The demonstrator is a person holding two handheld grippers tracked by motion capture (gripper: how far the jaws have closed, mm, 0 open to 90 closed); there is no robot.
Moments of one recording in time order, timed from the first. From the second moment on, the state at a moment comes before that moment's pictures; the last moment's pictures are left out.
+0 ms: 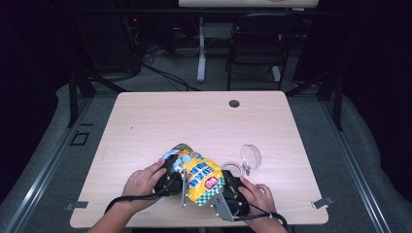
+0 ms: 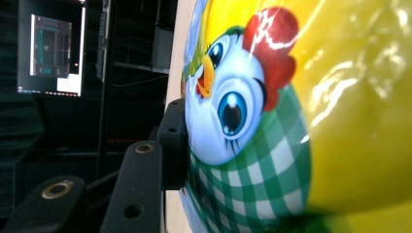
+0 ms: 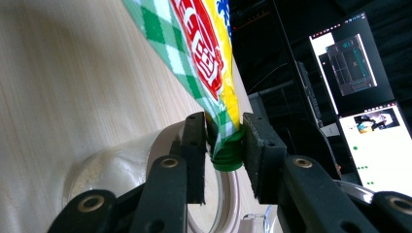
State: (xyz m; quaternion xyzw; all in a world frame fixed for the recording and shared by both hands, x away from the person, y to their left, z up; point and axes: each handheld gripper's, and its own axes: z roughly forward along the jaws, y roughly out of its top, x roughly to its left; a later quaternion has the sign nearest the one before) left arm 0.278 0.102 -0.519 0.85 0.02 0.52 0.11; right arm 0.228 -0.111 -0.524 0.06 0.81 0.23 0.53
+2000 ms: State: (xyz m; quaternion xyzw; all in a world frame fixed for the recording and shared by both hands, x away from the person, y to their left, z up) left arm 0.273 0.094 -0.499 0.80 -0.07 0.60 0.05; right arm 0.234 -0.123 -0.522 0.14 0.81 0.32 0.47
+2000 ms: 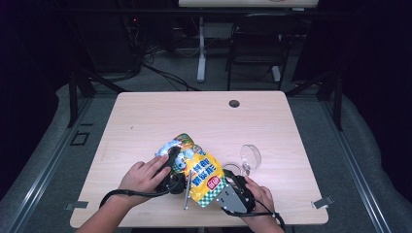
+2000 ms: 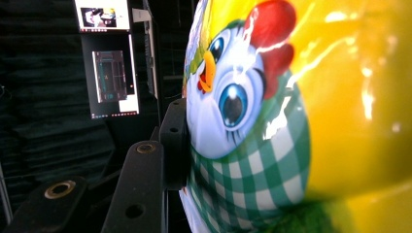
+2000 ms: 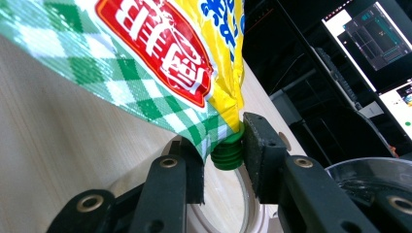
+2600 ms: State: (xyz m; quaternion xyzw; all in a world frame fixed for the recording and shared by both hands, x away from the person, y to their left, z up) left arm 0.267 0.089 -0.492 0.79 -0.10 0.60 0.02; right arm 0.234 -0.129 -0.522 0.17 0.81 0.32 0.46
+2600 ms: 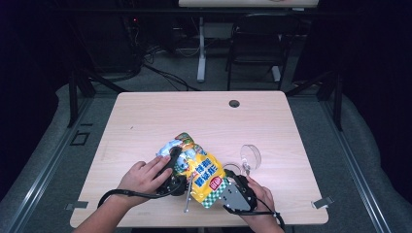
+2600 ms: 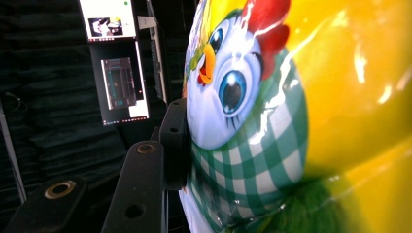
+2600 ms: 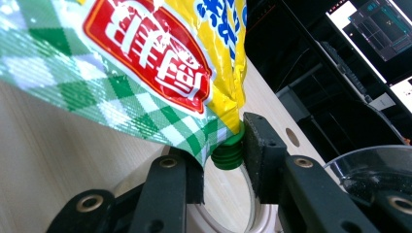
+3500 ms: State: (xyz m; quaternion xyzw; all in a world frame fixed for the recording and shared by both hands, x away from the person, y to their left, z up) left arm 0.264 0.082 -0.482 0.78 -0.13 0.61 0.00; right arm 0.244 -0.134 -0.525 0.20 0.80 0.37 0.42
